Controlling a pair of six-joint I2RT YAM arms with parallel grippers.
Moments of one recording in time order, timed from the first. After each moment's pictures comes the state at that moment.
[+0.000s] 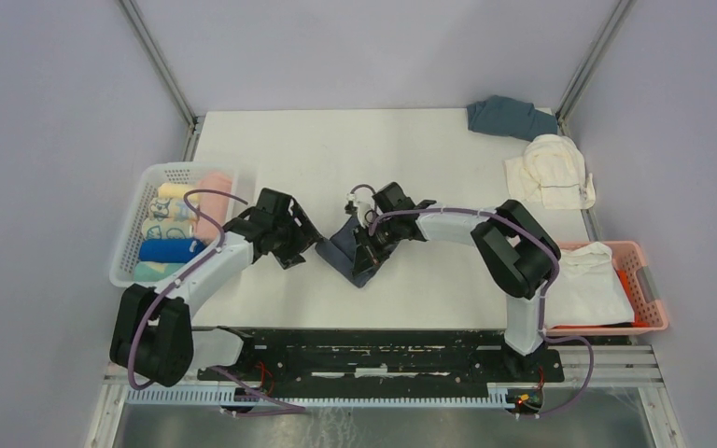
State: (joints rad) left arm -0.37 1.29 0.78 -0.50 0.08 -0.98; right arm 0.75 1.92 1.17 -0.28 -0.73 0.18
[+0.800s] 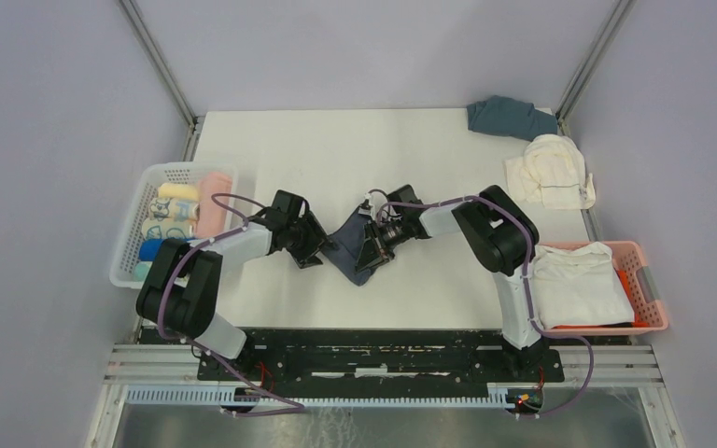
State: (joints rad) left arm -0.37 1.52 0.73 -0.27 0.22 -0.98; right arm 0.58 2.16 1.14 0.01 -1.11 0.52
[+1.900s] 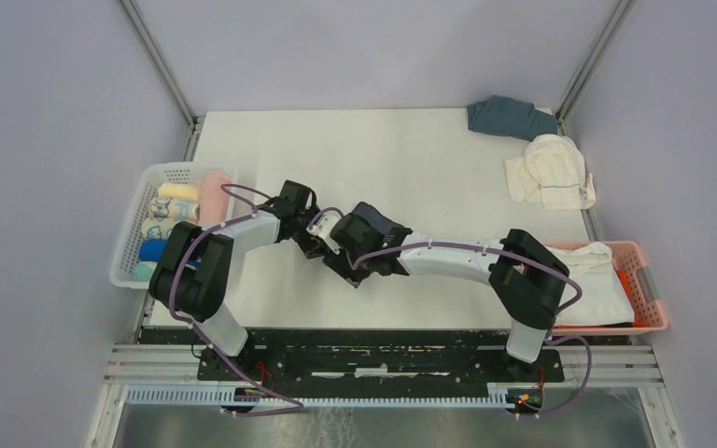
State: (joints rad) left arm -0.37 1.66 0.86 -0.28 0.23 -0.98; right arm 1.05 1.77 1.20 -0.36 0.10 0.00
